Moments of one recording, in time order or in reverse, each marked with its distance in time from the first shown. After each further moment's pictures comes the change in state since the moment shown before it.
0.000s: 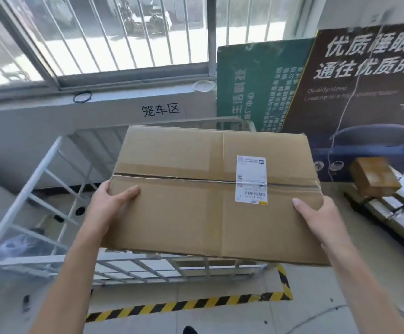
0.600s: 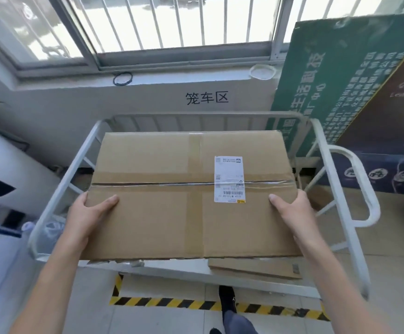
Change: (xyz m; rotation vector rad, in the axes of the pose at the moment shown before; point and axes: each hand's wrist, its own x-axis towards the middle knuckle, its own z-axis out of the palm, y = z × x) left_hand 0.149 -0.085 -0.148 0.025 0.150 -0.181; right_hand 0.033 -0.097 0.257 -0.094 -0.221 -0.020
